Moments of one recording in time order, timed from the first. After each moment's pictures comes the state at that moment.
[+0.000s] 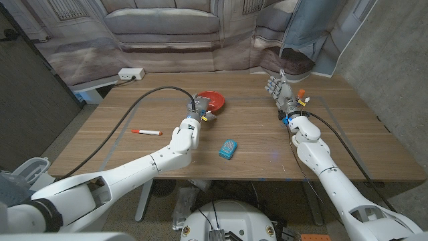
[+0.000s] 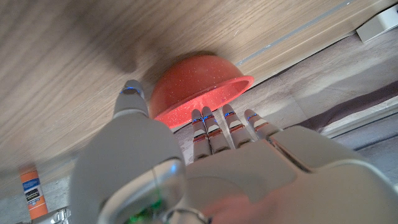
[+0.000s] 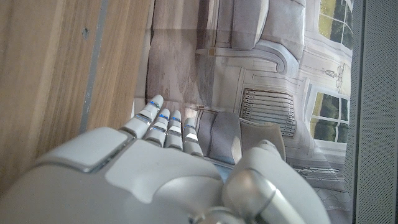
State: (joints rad) left arm 0.57 0.56 1.03 -1.62 0.83 0.77 0.12; left_hand 0.78 -0.07 0.07 -0.12 0.44 0.28 -0.07 0.24 0.19 0.29 -0.16 0.23 0.21 0.17 -0.04 0.20 0.19 0.01 -0.04 0.20 0.18; right arm -0.88 -0.26 -0.17 -1.35 0.47 0.24 0.11; right_hand 0.18 0.00 -0.03 0.05 0.30 0.13 0.07 0.19 0.18 0.14 0.11 0.22 0.18 0.11 0.05 0.20 0.19 0.22 -0.04 0.24 0.19
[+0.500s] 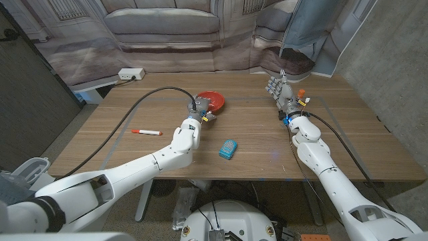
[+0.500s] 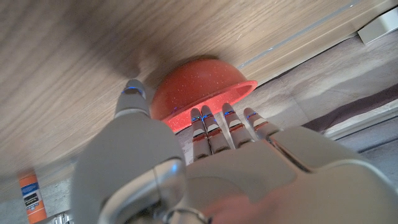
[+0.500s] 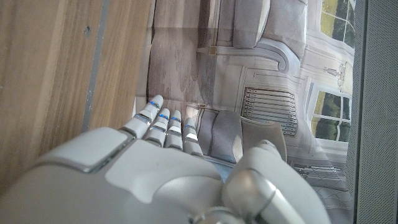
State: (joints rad) left arm 0.56 0.55 1.05 -1.59 0.81 0.77 0.14; left_hand 0.79 -0.06 0.07 -0.12 0.44 0.31 -0.07 0.24 0.19 0.31 -0.16 0.23 0.21 0.19 -0.04 0.20 0.19 0.05 -0.04 0.21 0.18; right arm -0.88 -0.26 -0.17 -1.35 0.47 0.24 0.11; right_hand 0.18 0.00 -0.03 0.05 0.30 0.13 0.07 0.19 0.18 0.14 0.11 0.22 0.18 0.11 0.05 0.20 0.19 0.22 -0.04 0.24 0.19
